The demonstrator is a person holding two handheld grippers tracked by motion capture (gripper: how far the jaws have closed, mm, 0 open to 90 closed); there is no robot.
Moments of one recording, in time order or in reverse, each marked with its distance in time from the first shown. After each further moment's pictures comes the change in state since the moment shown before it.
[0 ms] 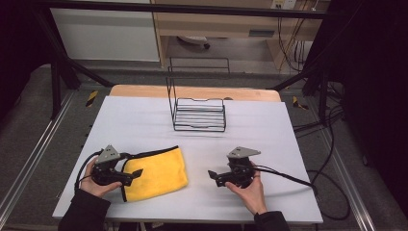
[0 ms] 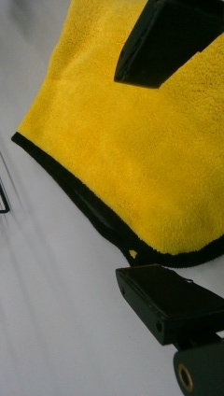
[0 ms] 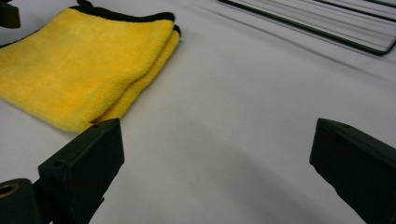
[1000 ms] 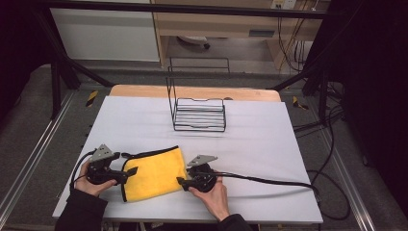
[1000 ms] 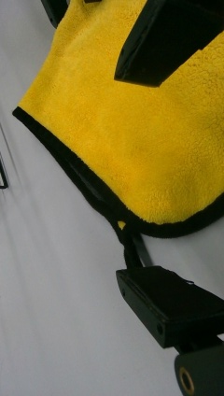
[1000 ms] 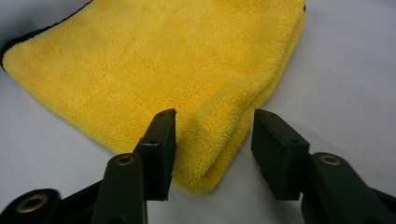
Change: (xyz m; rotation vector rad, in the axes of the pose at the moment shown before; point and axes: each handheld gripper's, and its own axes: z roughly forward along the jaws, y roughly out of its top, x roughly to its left) left arm 0.013 -0.007 -0.005 -0.012 0.037 -0.056; right arm 0.076 0.009 0.071 0.097 0.091 -0.007
